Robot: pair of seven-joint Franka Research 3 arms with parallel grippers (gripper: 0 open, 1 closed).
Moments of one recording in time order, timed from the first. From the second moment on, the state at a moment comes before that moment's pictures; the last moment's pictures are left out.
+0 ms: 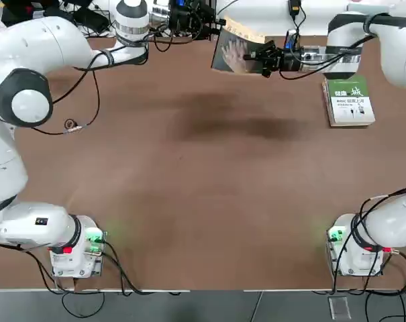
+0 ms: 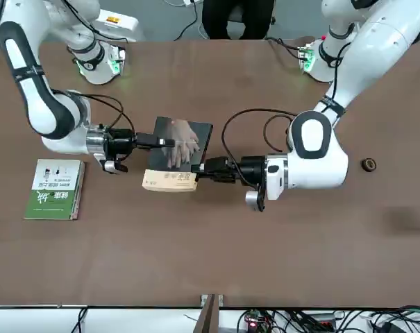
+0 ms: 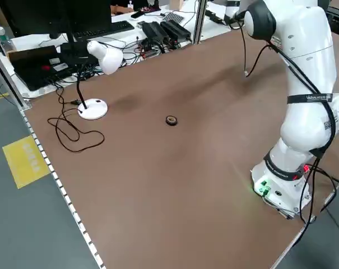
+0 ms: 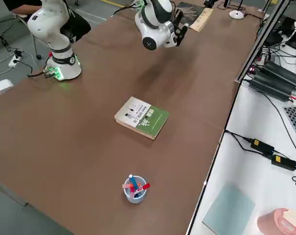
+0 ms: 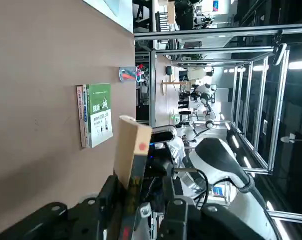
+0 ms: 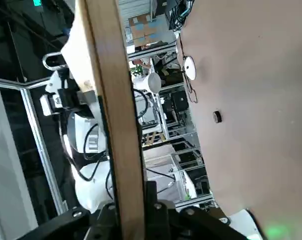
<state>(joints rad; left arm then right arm) -0.06 0.69 -0.61 -1.37 -1.19 2.24 0.30 0.22 0.23 0.06 -2.13 1.79 1.83 -0.58</state>
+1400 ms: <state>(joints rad) -0.05 0.69 -0.60 -1.34 -1.05 2.24 0.30 0.04 0.24 -0.13 -2.08 1.42 1.58 -0.54</state>
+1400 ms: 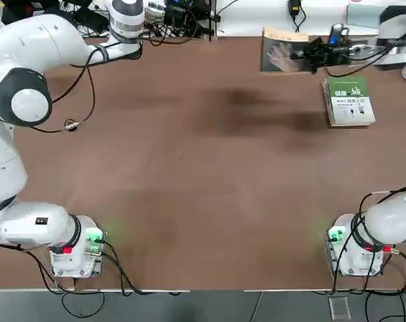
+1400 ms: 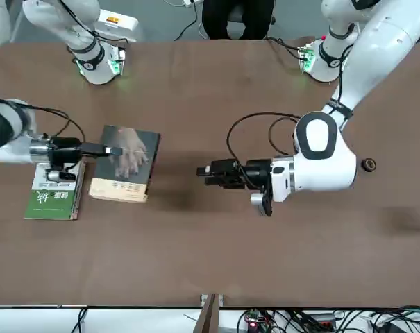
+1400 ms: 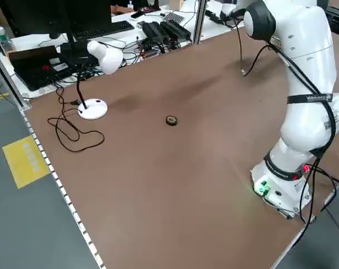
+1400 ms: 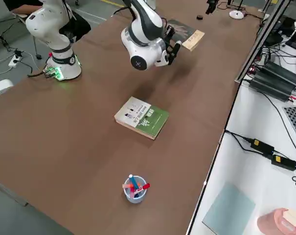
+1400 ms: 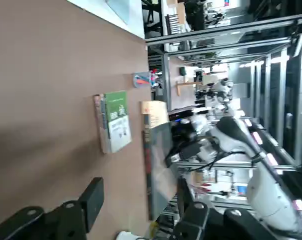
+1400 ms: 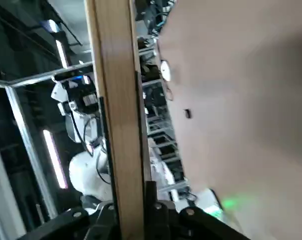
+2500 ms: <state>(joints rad) 0.04 0.61 -0.60 -1.34 -0.60 2.16 -0.02 -0.26 0.41 -0.21 -1.90 1.06 1.47 -0.54</state>
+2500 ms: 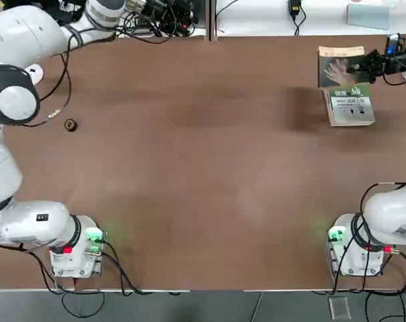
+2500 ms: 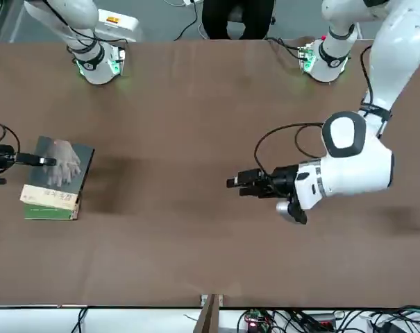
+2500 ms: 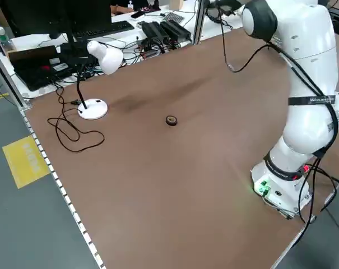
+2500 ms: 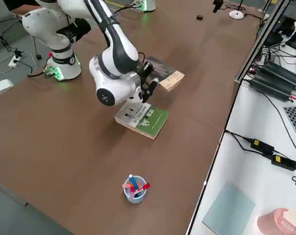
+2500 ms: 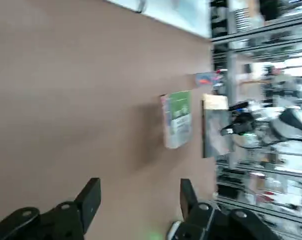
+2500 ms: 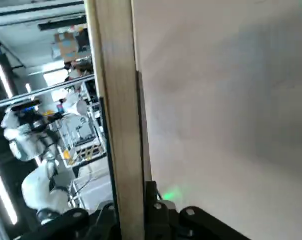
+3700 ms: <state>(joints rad) 0.05 0.51 -0.60 -1.34 0.07 2.00 -0.13 -0.32 0.63 -0.23 -1.56 0.82 1.34 -0.65</state>
